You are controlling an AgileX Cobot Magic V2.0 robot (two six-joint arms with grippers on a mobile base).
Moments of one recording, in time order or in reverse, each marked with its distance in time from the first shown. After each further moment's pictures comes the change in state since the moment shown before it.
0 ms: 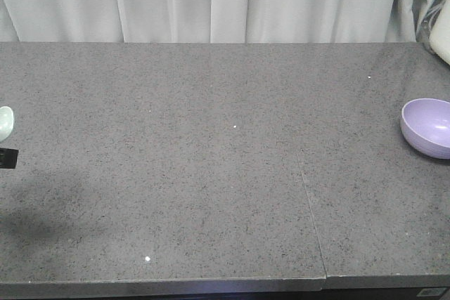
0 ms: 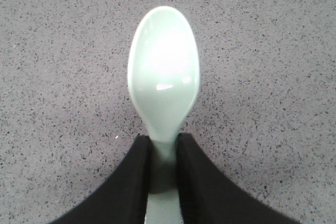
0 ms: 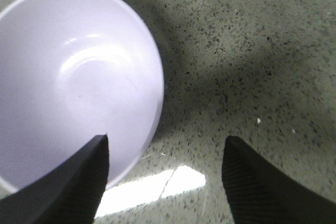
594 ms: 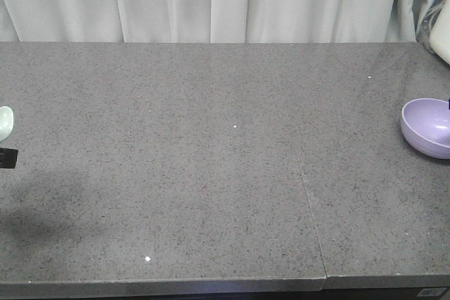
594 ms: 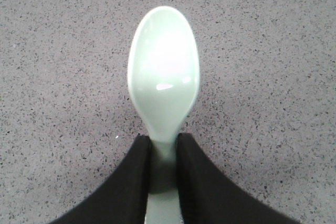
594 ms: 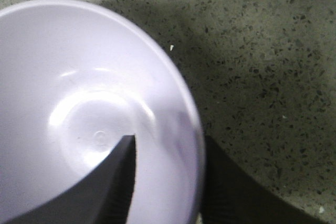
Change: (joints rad) left arm 0.000 0.000 0.000 -0.001 0.000 0.000; right arm 0.057 0.180 -0.120 0.026 -0.006 -0.060
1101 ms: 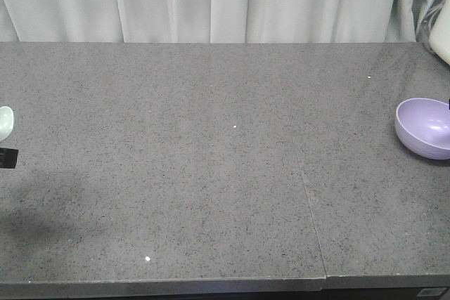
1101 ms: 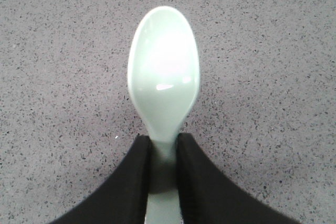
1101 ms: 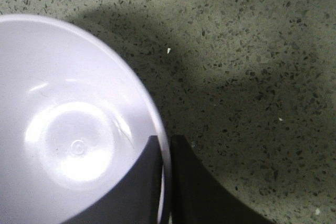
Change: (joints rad) left arm 0.000 0.000 0.000 -0.001 0.000 0.000; right arm 0.000 0.001 0.000 0.000 -0.008 -0.001
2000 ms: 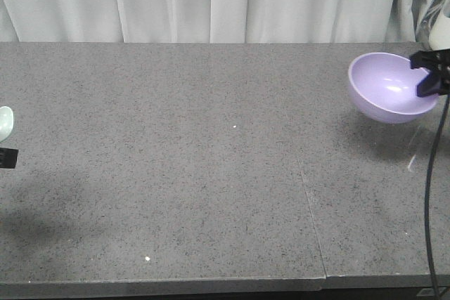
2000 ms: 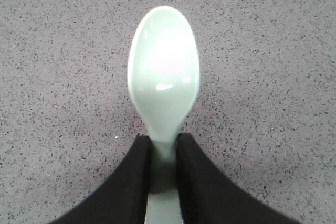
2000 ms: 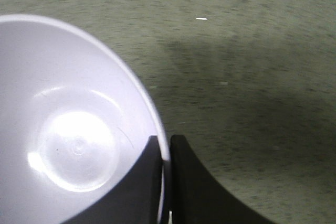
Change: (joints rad) left arm 0.000 0.000 0.000 0.000 0.000 0.000; right arm 0.221 -0.237 0.016 0.075 0.075 -0.018
